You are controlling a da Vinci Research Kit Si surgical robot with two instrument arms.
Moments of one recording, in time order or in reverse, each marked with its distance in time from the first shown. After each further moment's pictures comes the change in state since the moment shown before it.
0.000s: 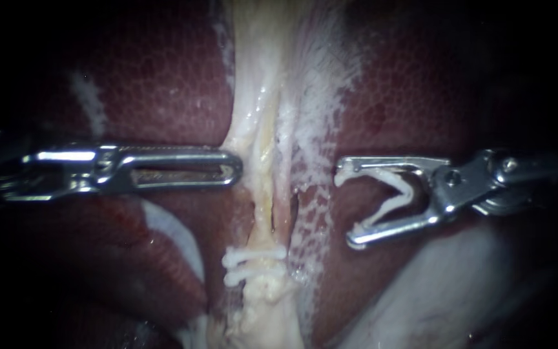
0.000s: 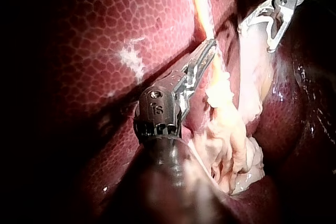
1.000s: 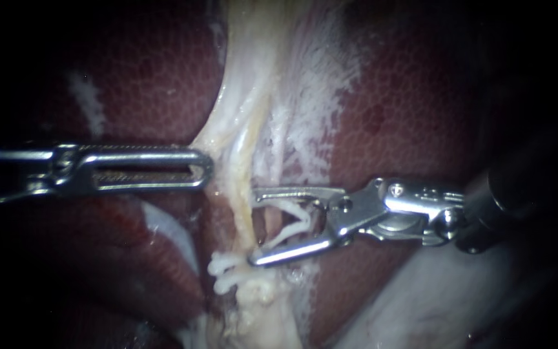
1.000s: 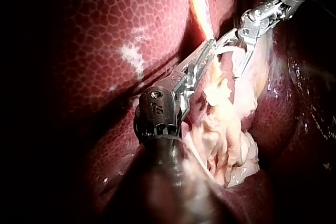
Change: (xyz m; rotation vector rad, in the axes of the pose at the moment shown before) right arm -0.003 0.002 0.009 0.076 0.003 0.101; left arm -0.001 -0.002 -0.003 0.005 -0.003 -0.008
